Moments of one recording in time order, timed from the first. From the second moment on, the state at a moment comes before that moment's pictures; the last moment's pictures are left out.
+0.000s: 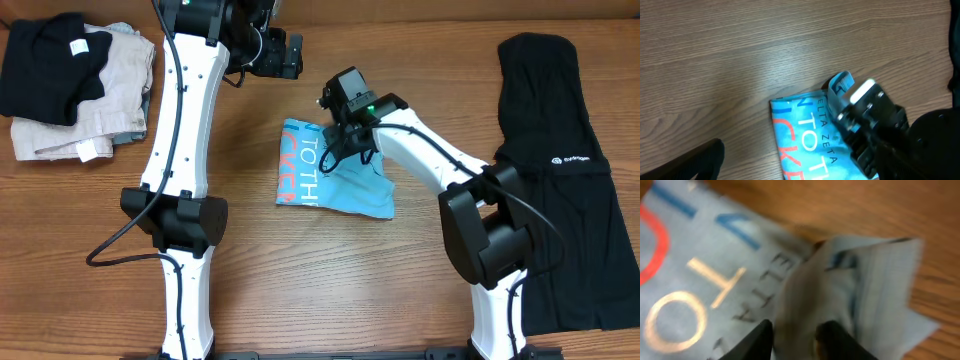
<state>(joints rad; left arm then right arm) -0.22 2.33 2.71 -1.52 0.23 -0.10 0.49 2.15 1.64 -0.68 -0.01 0.05</state>
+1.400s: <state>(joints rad) -0.54 2.33 1.91 -1.27 0.22 0.03 0.06 2.16 2.19 -1.42 -0.18 0.18</state>
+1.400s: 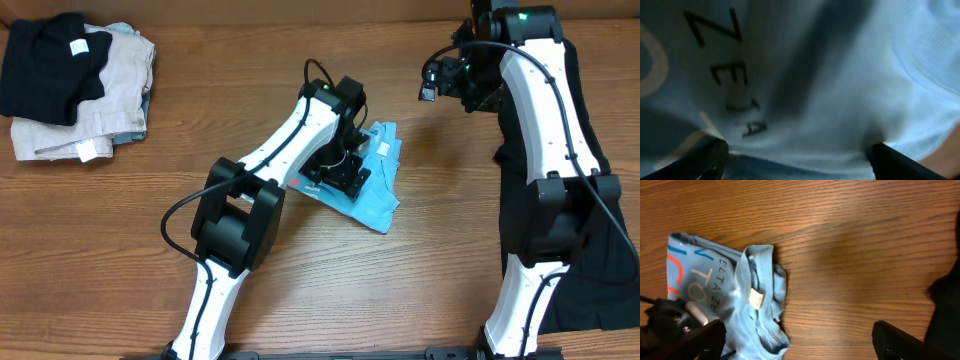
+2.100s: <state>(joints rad) -0.31 2.33 1.99 -1.30 -0.12 0.09 0.06 2.16 2.19 -1.40 -0.19 0.18</state>
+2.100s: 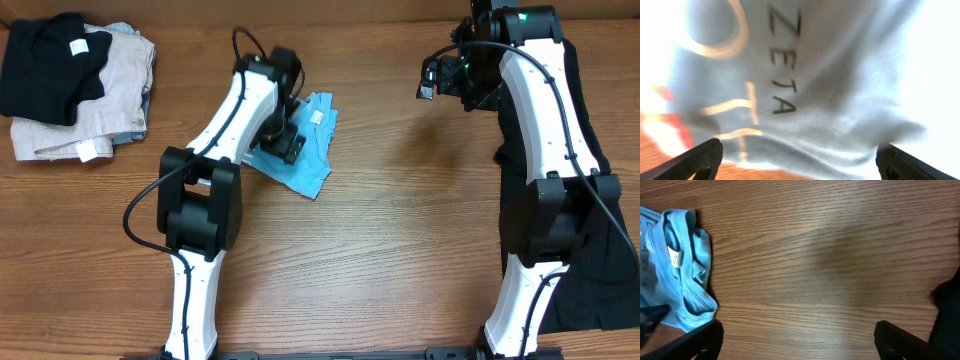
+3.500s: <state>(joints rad) -0.47 2.31 1.85 -0.93 -0.16 -0.12 0.06 2.16 2.19 -1.35 -0.19 0.18</state>
